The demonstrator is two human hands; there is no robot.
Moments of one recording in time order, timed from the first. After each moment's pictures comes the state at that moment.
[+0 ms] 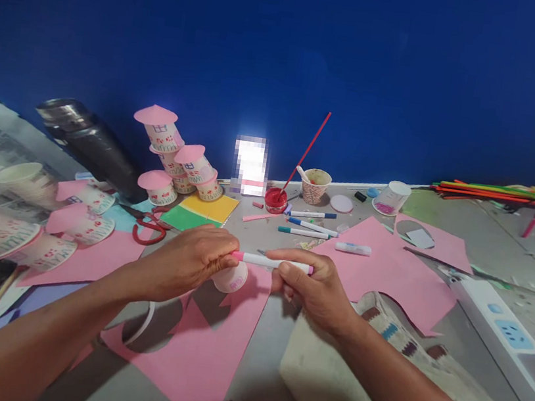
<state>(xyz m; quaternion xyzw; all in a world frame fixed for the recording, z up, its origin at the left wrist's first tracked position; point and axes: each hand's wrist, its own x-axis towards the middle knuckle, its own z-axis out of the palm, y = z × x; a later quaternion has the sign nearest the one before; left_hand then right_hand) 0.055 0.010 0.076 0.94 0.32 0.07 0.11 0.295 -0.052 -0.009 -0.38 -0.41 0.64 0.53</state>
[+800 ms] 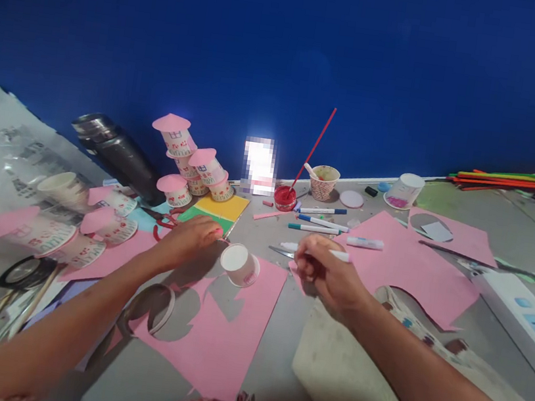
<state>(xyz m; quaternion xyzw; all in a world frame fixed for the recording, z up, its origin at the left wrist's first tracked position) -0.016 0.043 0.035 0.88 0.46 0.08 0.02 0.305 -0.034 -0.010 -0.36 -0.35 0.67 0.54</state>
